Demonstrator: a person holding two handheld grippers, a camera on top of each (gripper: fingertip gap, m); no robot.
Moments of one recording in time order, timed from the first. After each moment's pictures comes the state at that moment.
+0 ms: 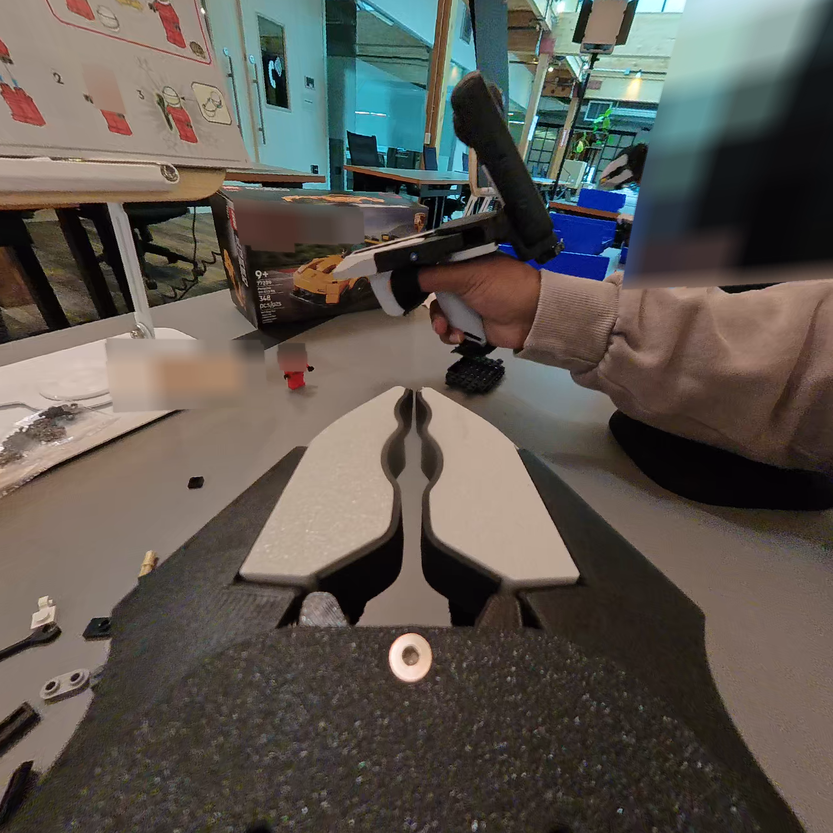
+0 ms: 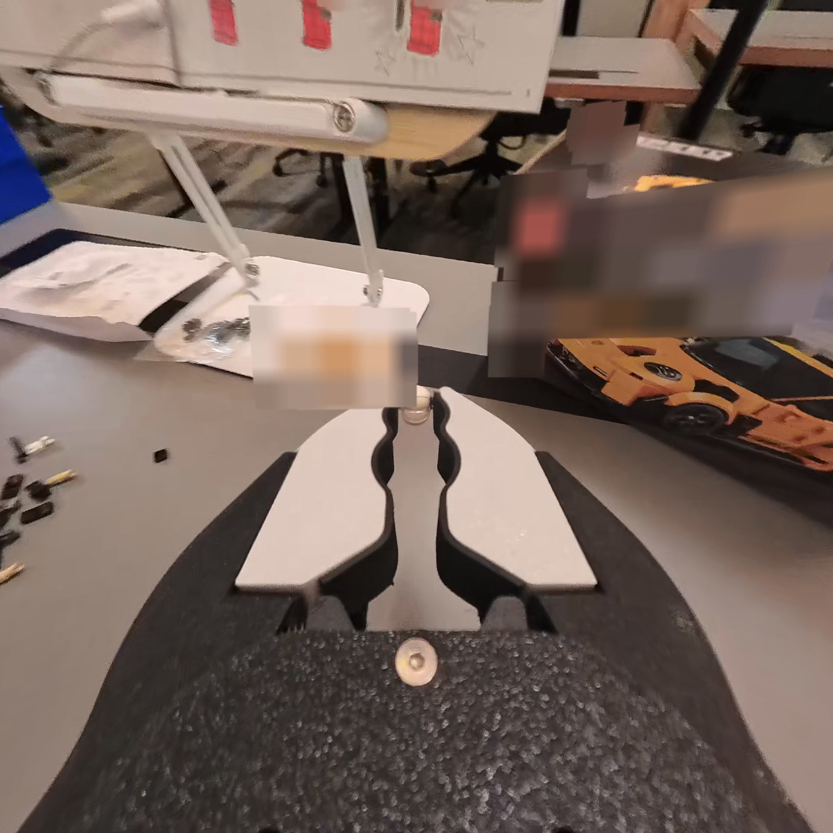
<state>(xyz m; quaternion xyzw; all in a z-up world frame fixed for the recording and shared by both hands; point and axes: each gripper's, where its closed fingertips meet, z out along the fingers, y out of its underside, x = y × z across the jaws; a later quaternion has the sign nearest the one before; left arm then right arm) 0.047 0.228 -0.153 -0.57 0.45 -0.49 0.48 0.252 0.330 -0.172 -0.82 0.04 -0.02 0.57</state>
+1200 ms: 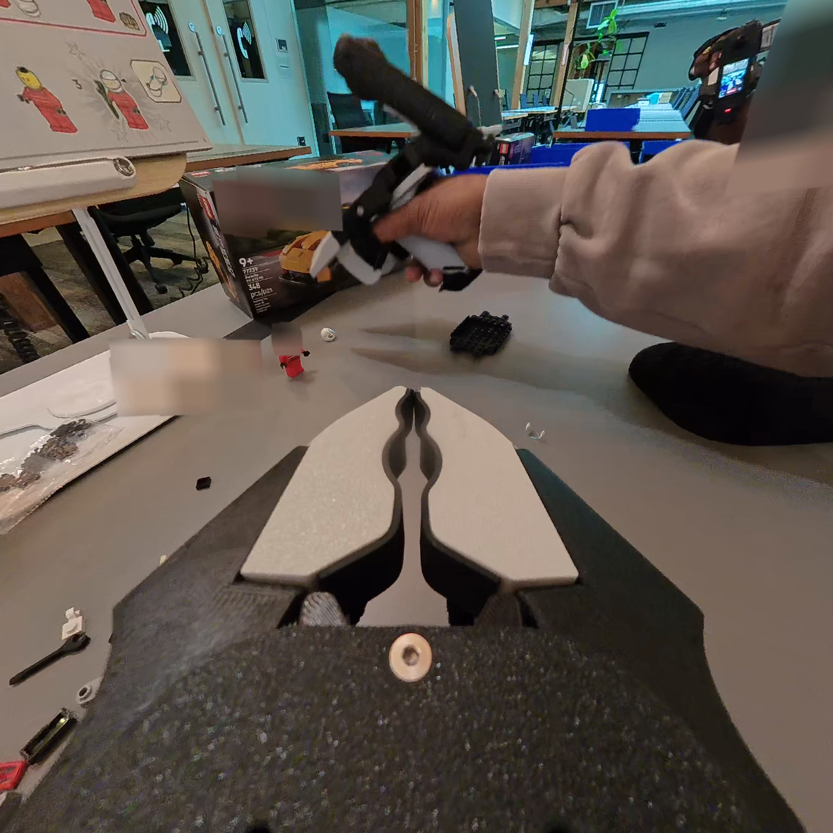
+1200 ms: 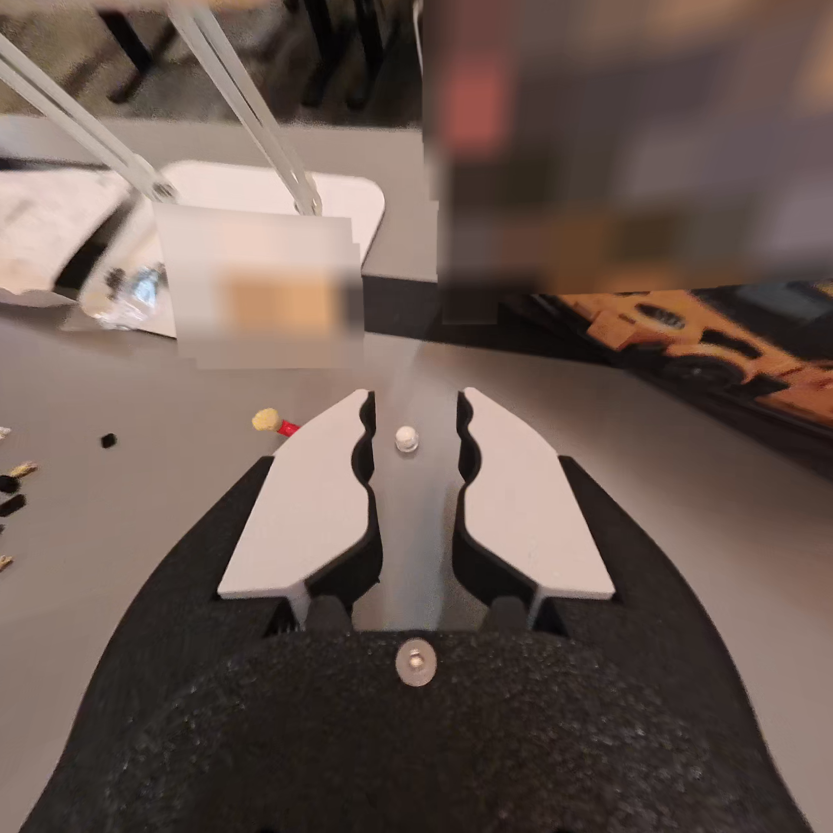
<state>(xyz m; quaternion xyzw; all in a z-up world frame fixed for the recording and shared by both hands) 0.054 0.218 -0.169 -0.56 0.51 -0.43 0.49 0.294 0.346 -0.206 -0.89 0.08 0.04 0.44</state>
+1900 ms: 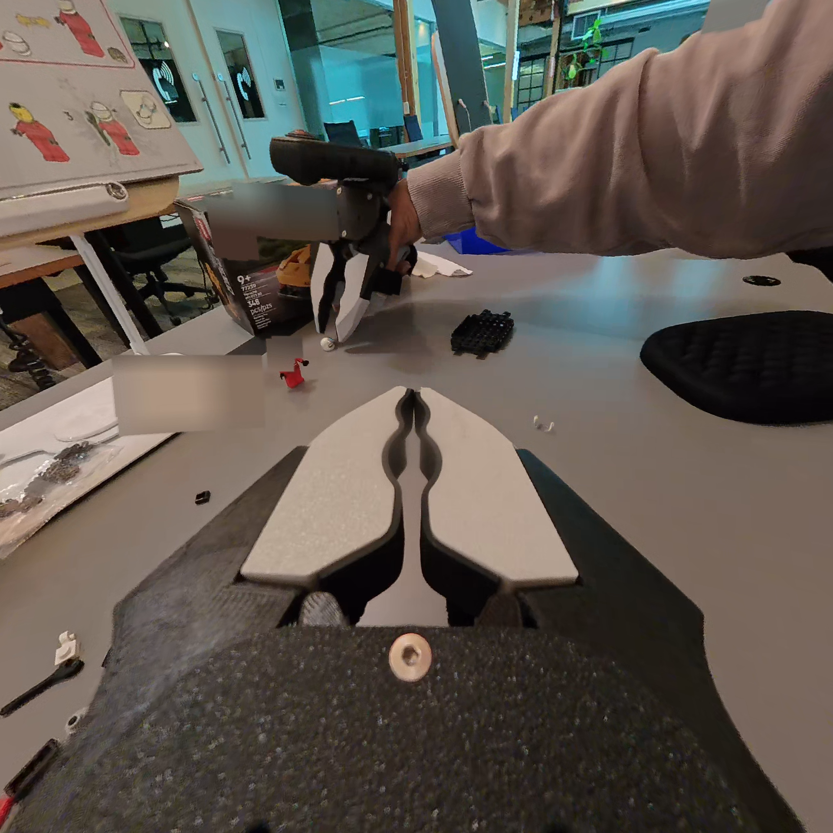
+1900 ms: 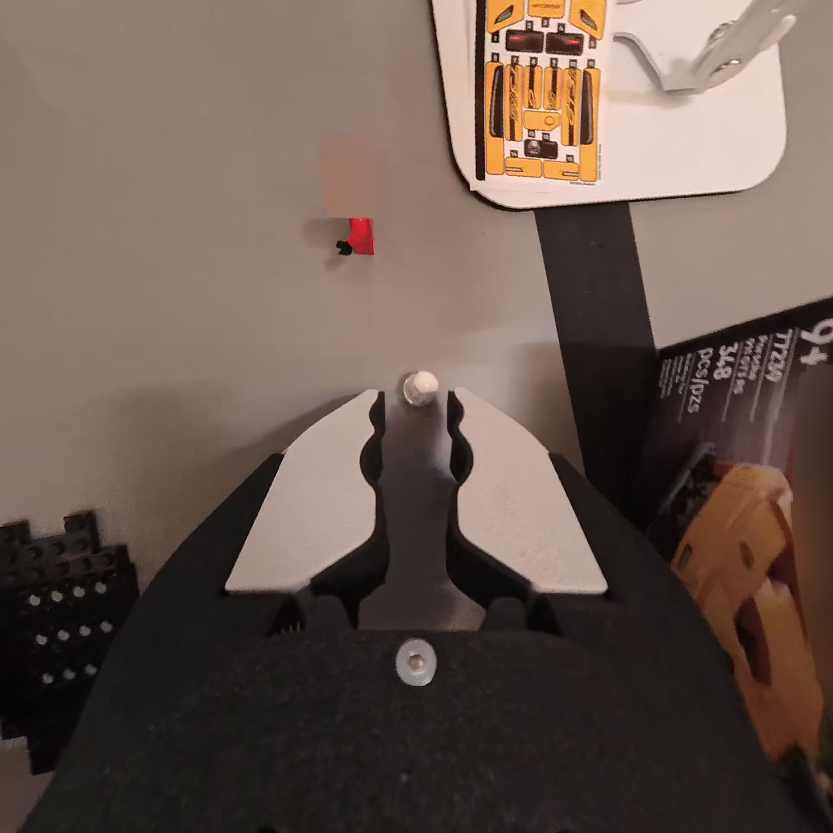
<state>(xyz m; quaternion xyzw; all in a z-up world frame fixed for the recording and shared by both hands) 0.059 0.216 -0.179 -0.53 0.53 -0.43 0.52 0.279 0.341 -0.268 -0.83 -0.48 0.09 0.27</state>
